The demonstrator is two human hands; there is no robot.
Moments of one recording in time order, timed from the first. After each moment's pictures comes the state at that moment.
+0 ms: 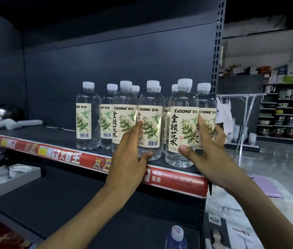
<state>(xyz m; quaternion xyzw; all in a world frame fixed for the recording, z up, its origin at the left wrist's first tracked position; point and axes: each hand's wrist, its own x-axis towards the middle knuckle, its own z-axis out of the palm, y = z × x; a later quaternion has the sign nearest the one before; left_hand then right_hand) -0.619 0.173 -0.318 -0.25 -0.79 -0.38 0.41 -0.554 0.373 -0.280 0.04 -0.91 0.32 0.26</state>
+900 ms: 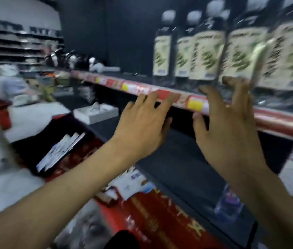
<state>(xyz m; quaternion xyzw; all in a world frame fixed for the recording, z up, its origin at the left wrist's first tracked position) -0.513 0.059 -0.358 -0.09 -0.92 0.03 0.37 -0.504 0.230 -0.347 0.17 -0.89 0.20 0.37</state>
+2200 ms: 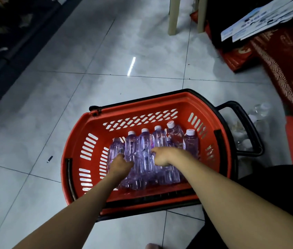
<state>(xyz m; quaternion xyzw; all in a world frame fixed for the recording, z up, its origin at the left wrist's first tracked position) -0.089 -0.252 -0.873 0.72 -0.54 -0.44 0.03 -0.275 -0.237 -0.810 0.56 -0.66 -0.14 -0.48</state>
